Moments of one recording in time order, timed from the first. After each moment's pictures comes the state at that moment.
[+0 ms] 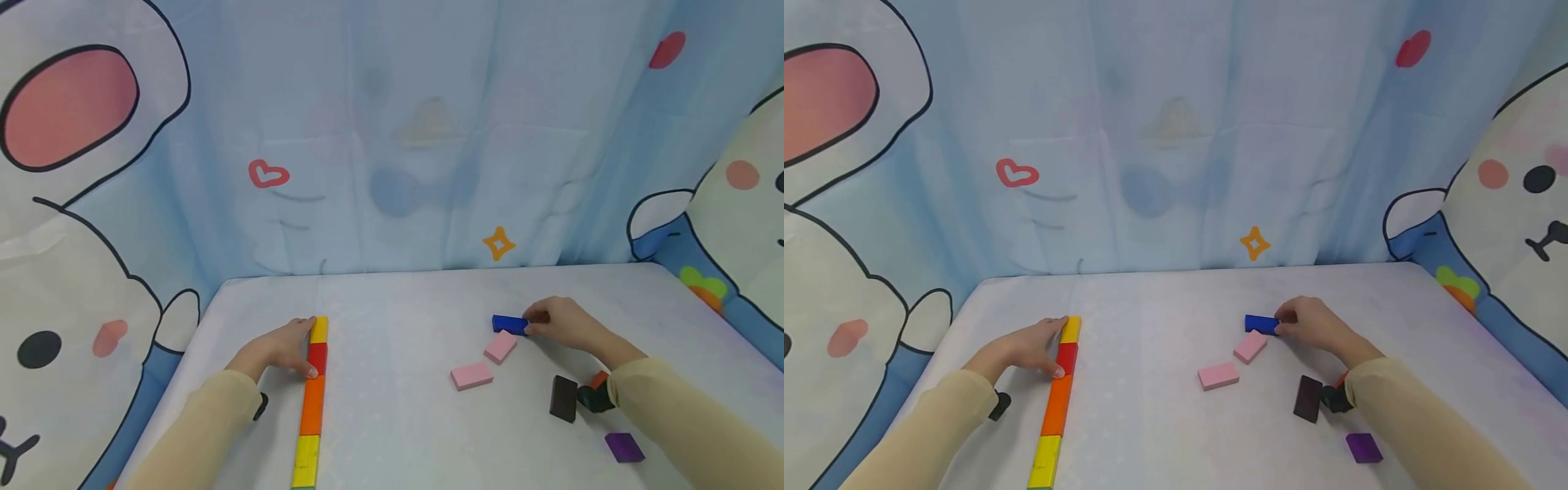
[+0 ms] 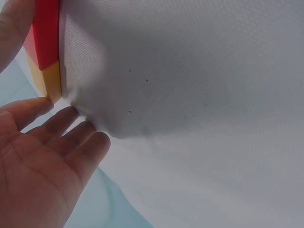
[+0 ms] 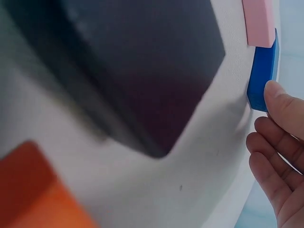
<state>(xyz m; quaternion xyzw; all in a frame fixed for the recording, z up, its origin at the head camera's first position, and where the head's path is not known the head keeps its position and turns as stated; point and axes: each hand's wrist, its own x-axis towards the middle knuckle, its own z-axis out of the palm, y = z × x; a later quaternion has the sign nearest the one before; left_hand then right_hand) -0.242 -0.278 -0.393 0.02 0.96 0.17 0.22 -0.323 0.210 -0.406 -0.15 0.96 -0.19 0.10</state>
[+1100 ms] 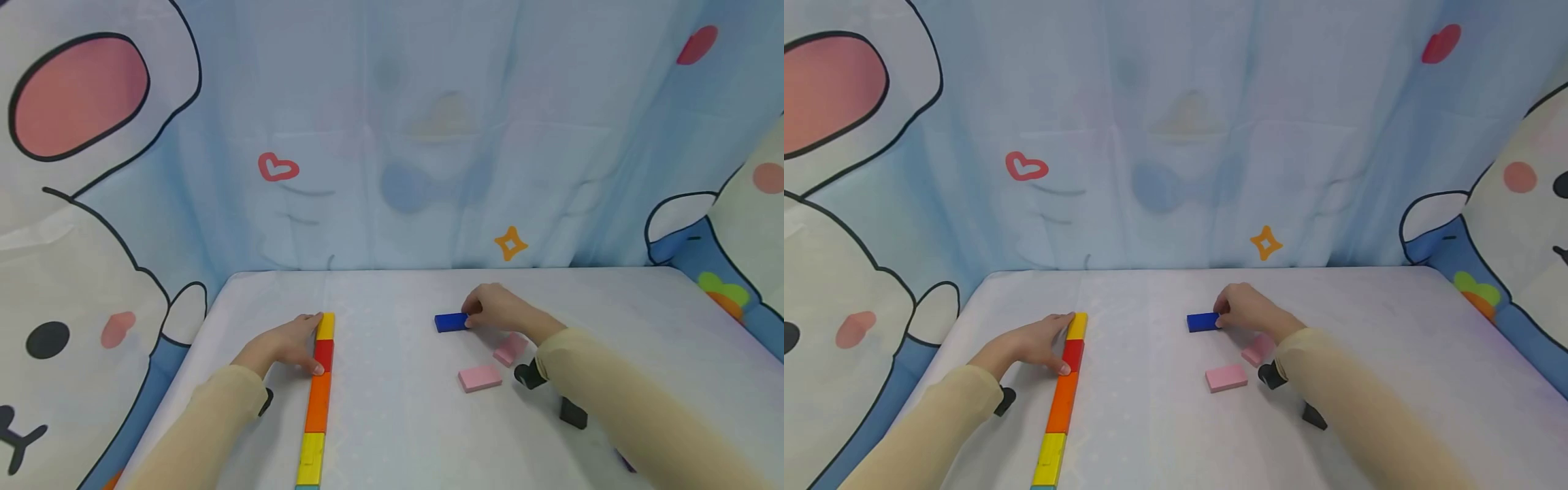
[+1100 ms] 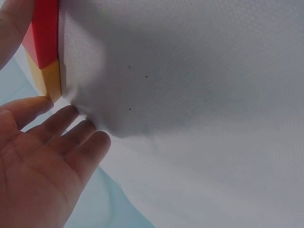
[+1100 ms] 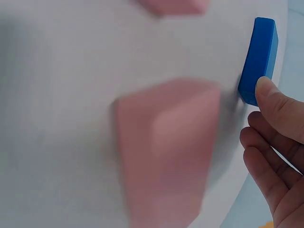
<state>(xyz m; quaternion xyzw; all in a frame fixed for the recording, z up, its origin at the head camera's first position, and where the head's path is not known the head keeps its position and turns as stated) -0.245 -0.281 -0.395 0.02 0.96 0.17 0.22 -0.356 0.094 -0.399 -0.24 0.95 -0.17 0.15</state>
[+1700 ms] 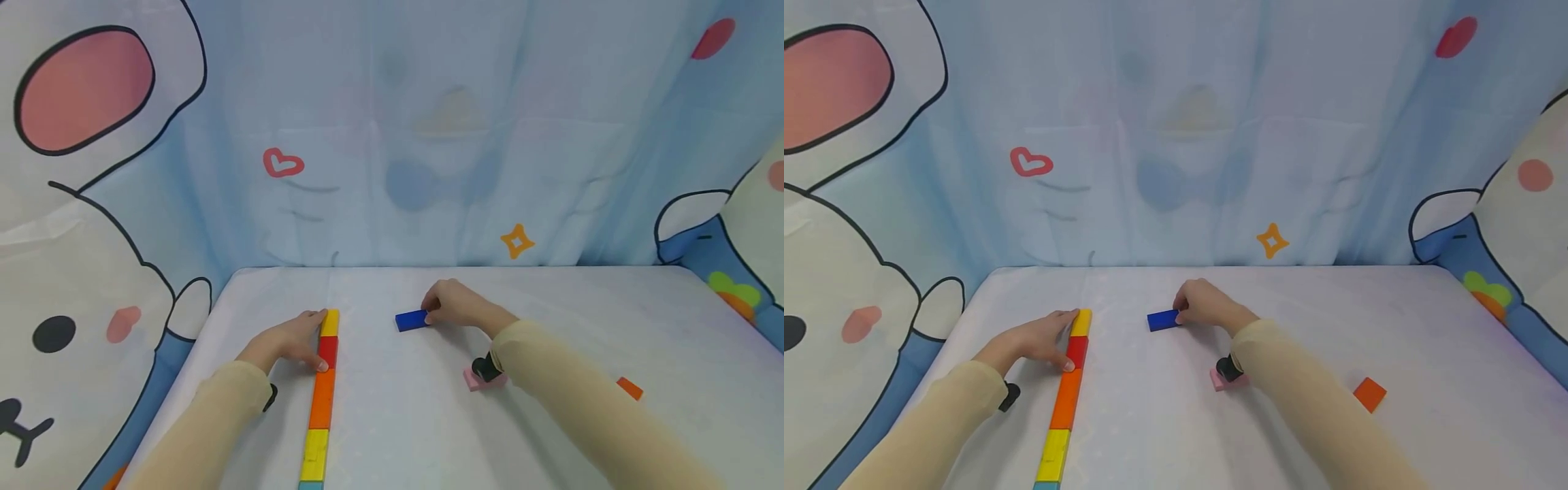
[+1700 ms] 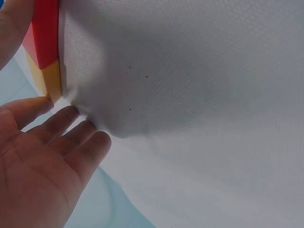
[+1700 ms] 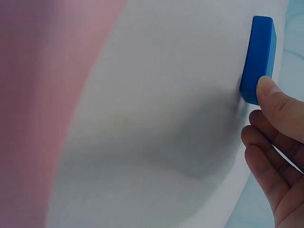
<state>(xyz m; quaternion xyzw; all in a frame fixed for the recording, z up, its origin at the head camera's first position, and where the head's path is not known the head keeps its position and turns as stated) -0.247 -0.281 -0.395 0.01 0.96 0.17 0.22 -0.360 0.018 -0.402 -0.28 0.93 -0.17 0.16</state>
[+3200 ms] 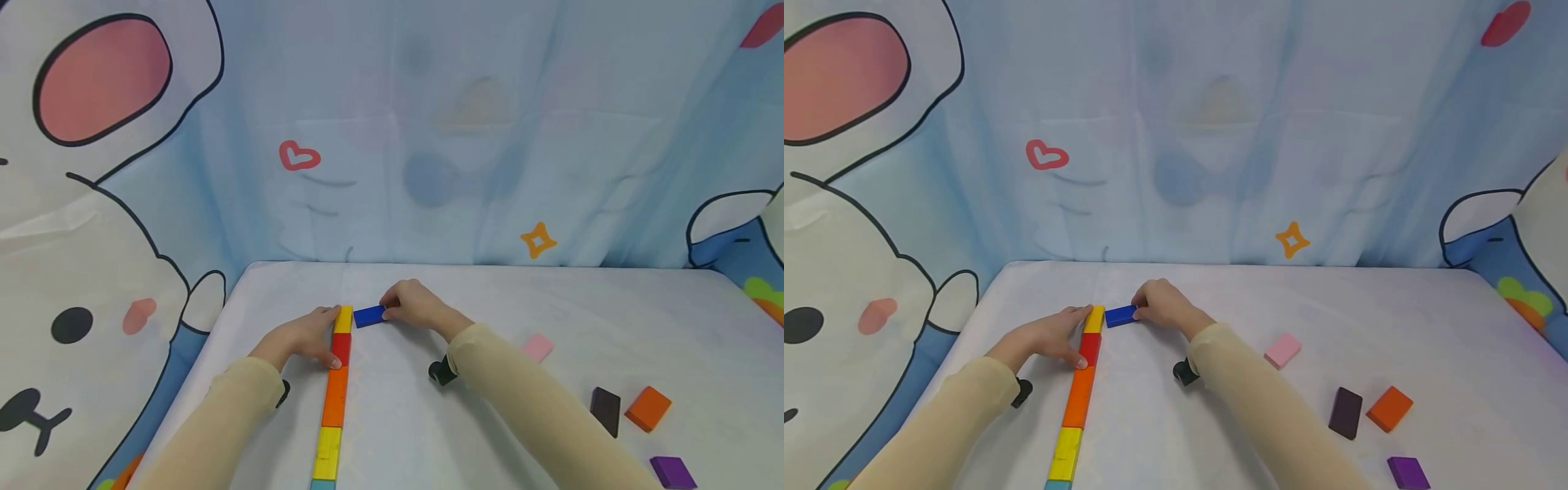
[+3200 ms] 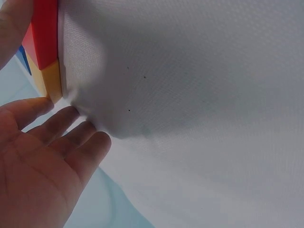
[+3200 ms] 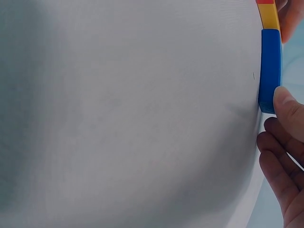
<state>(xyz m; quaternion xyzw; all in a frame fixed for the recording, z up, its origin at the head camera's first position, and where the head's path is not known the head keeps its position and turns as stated) -0.251 -0.282 -0.398 0.00 0.96 0.18 0.22 -0.352 -0.077 -0.417 -0.29 0.92 -0.23 0.14</state>
